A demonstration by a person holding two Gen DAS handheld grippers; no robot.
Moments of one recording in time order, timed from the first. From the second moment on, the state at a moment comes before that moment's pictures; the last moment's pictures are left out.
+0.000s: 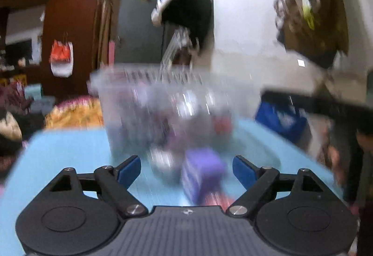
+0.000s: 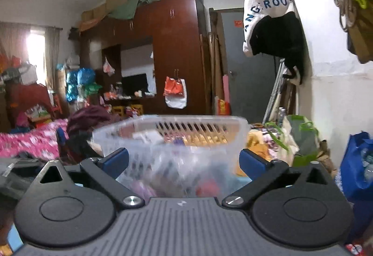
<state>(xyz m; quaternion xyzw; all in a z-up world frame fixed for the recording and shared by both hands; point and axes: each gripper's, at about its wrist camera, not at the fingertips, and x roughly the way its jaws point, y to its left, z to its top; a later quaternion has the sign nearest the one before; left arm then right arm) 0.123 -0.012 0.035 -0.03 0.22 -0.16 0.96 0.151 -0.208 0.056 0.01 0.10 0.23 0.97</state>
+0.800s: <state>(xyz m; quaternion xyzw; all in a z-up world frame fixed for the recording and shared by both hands) 0.091 0.016 0.010 0.02 0.18 -0.11 0.98 0.158 -0.126 0.017 -0.07 0.20 0.30 0.93</state>
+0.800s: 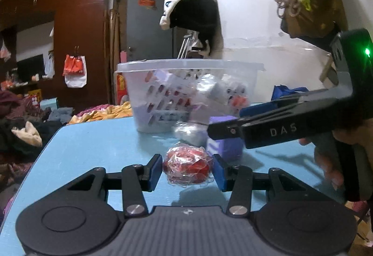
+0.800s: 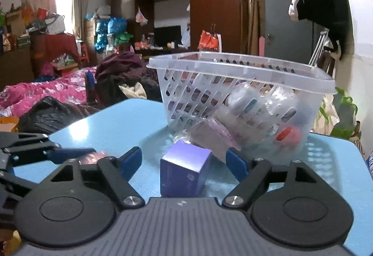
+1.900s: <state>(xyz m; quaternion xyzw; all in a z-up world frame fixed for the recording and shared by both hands) 0.127 0.022 0.033 -0.02 0.08 -0.09 0.99 0.130 -0.164 0.020 -0.01 0.09 0.26 0.96</state>
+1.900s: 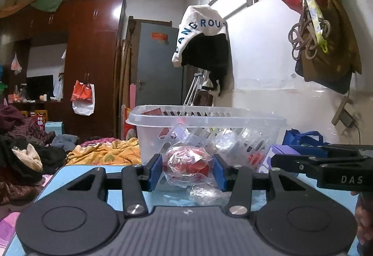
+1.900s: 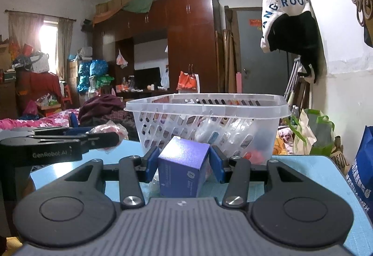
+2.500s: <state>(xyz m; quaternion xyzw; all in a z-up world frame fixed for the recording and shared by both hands) 0.118 0.030 0.040 -0.04 0.05 -0.09 0.99 0.126 -0.170 0.020 0.01 0.07 0.27 0.96</state>
